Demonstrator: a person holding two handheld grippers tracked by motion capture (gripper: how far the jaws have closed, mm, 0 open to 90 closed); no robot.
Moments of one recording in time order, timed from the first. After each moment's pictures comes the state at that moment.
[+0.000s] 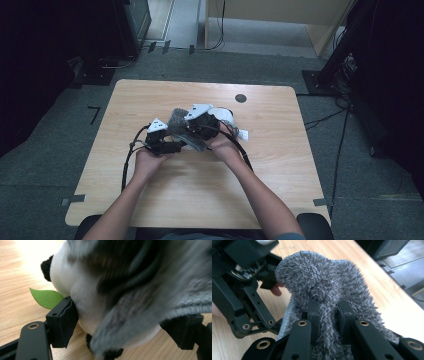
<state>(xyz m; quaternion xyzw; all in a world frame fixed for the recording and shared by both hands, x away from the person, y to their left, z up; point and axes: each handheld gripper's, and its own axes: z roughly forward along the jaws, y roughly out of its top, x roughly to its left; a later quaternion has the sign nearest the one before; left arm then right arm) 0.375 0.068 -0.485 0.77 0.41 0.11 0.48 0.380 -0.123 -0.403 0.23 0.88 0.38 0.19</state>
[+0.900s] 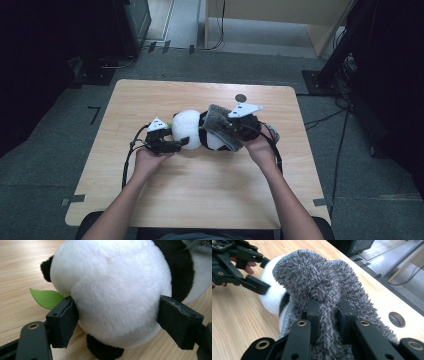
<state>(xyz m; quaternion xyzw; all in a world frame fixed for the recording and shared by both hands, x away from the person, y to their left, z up) 0.379 0.068 -0.485 0.77 0.40 0.10 0.48 0.360 -0.232 -0.387 0.30 0.84 0.39 0.22</state>
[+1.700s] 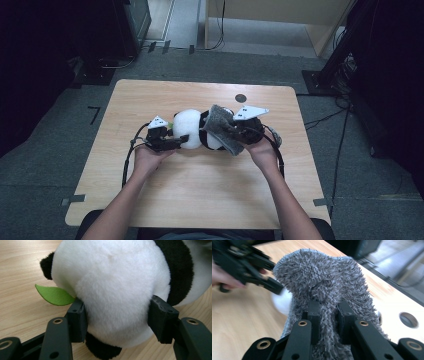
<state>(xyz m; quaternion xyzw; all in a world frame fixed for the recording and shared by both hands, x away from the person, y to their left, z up) 0.383 0.066 -0.480 0.77 0.41 0.08 0.47 0.350 -0.239 -0.390 0.30 0.83 0.43 0.20</state>
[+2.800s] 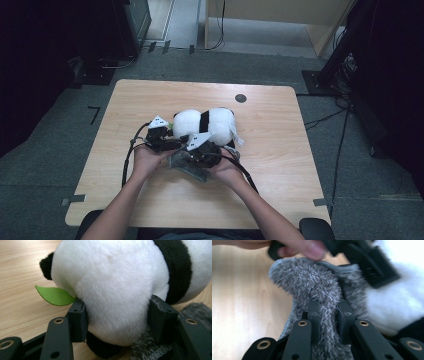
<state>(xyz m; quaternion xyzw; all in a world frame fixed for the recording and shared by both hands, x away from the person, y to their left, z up) 0.379 0.065 -0.476 0.78 0.41 0.09 0.46 0.330 -0.130 -0.458 0.20 0.90 0.37 0.09</state>
